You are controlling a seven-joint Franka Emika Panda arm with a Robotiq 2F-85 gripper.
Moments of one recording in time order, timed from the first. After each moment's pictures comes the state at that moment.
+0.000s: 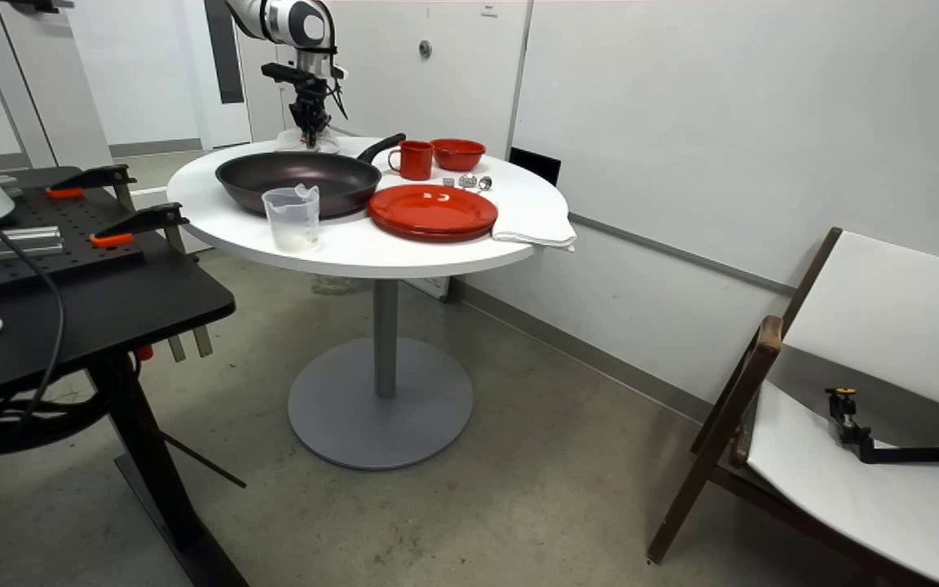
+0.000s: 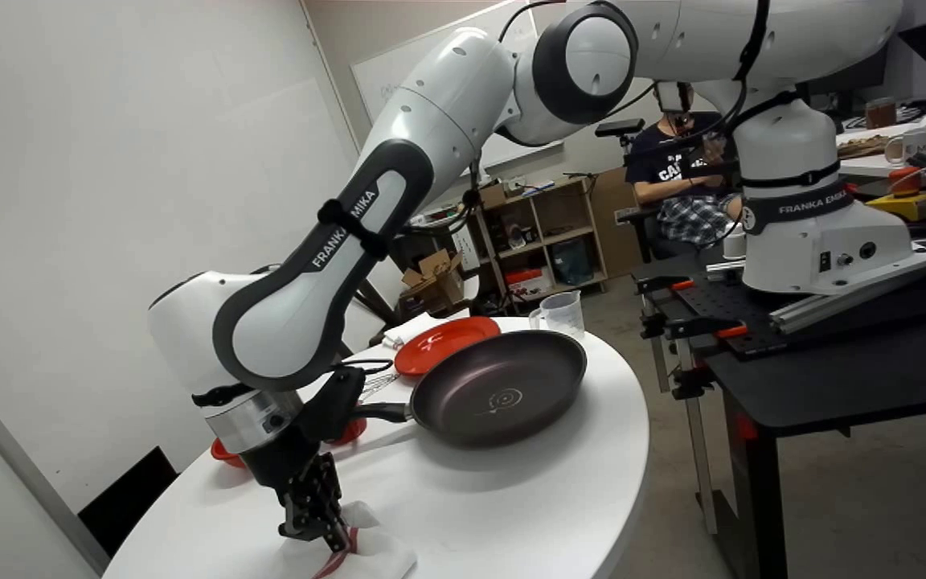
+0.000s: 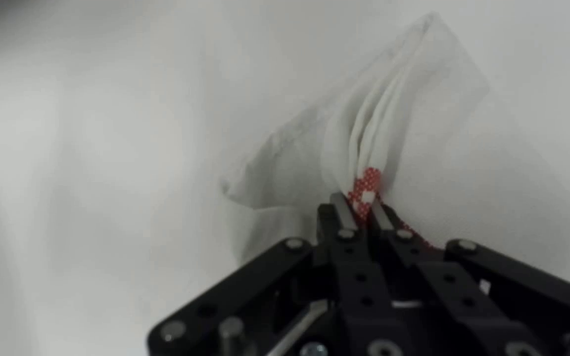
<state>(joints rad) 0.36 1.22 0.09 -0.92 -0.02 2.06 0.20</state>
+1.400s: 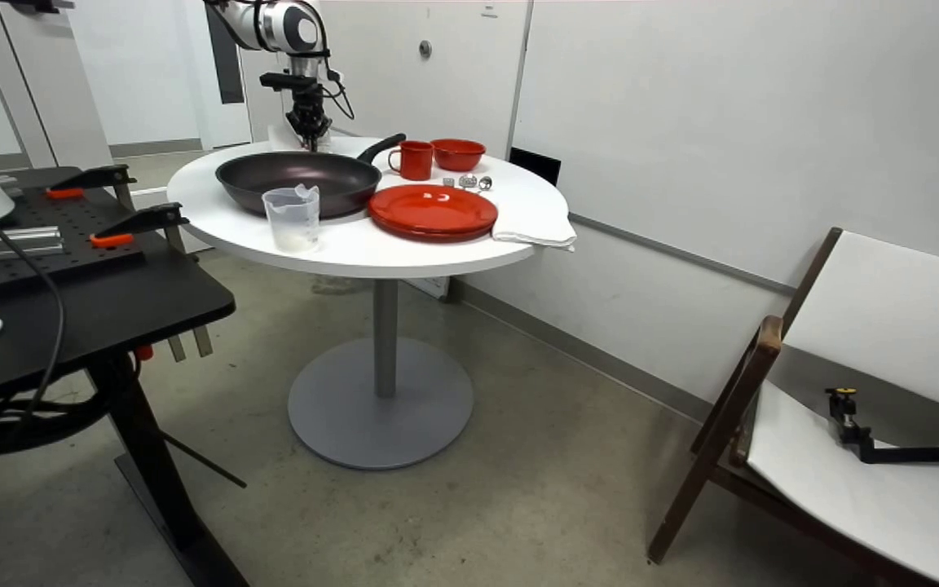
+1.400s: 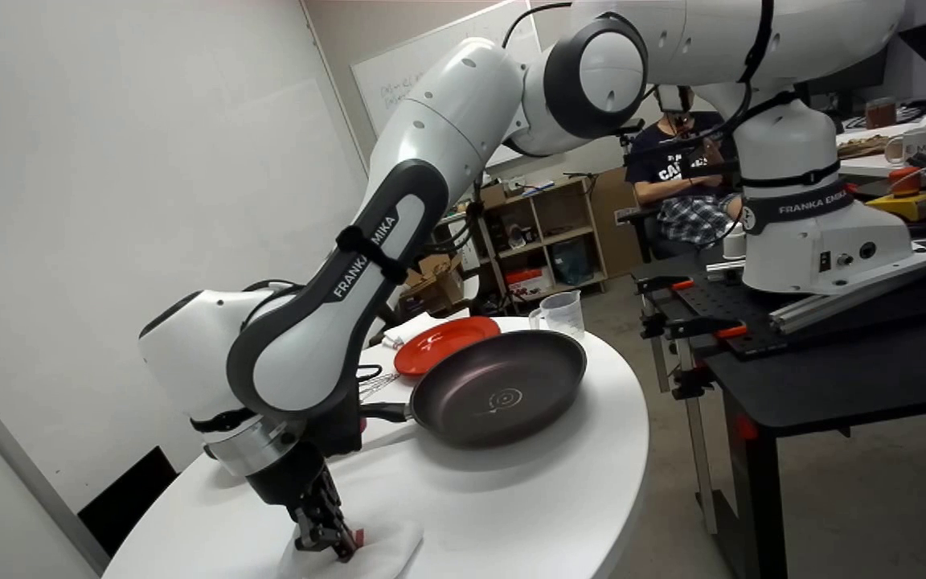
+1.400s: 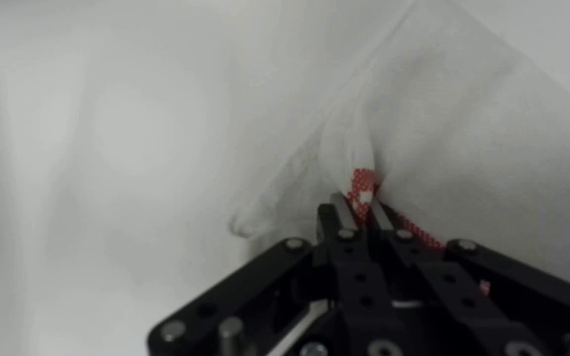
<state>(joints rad) 0.40 1.27 0.05 -0.86 -0.12 2.05 0.11</state>
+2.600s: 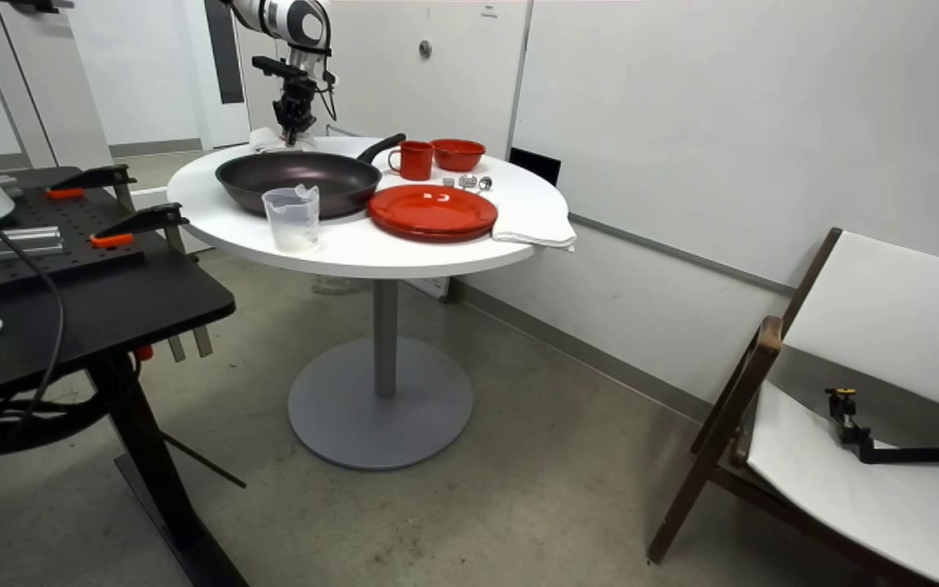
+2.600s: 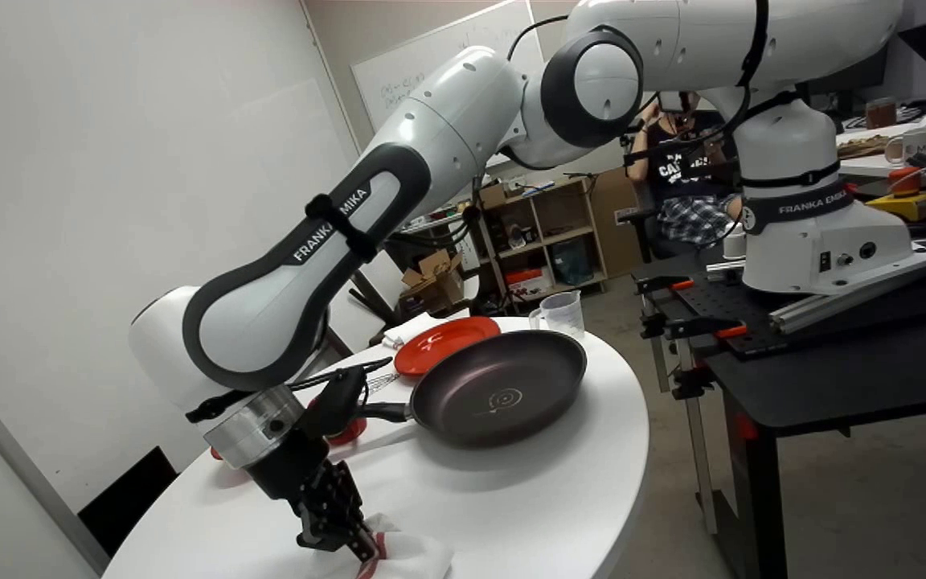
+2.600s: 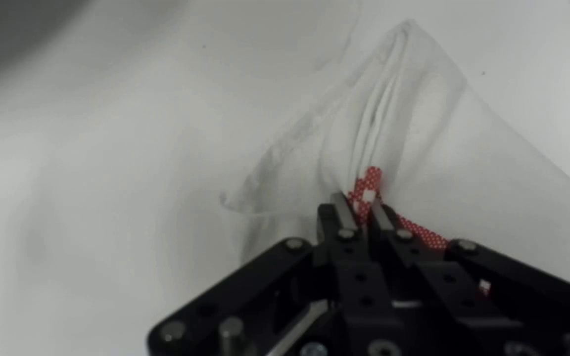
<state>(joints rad) 0.37 1.31 0.13 -0.73 0.03 1.79 0.15</state>
